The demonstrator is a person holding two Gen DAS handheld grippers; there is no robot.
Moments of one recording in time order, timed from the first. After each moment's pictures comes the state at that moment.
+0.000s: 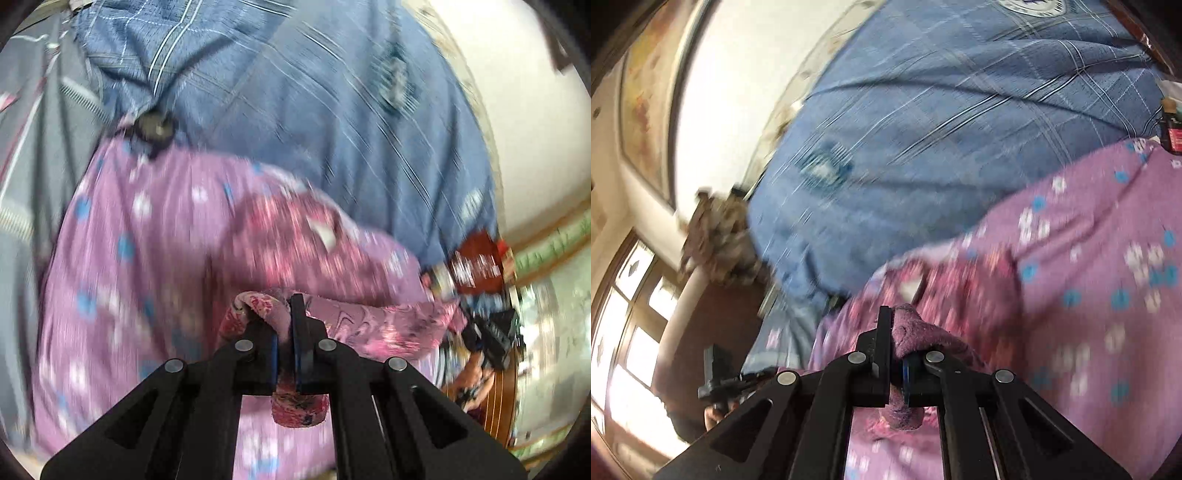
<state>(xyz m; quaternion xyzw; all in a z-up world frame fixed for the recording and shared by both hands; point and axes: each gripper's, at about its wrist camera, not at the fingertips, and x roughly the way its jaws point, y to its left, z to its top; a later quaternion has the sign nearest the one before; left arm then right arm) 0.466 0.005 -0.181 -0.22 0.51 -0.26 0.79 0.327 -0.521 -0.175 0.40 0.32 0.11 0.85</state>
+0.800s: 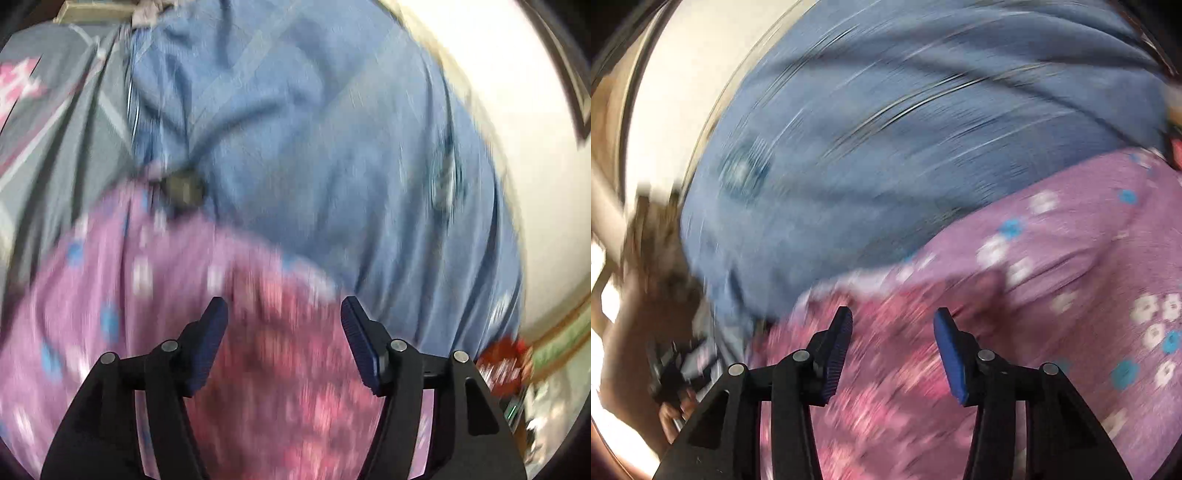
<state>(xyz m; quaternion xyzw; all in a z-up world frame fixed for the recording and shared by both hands) 0.451 -0.016 -0.225 -0.30 0.39 -0.14 0.86 0.376 -0.464 -0.229 0.28 0.38 0.07 0.88</state>
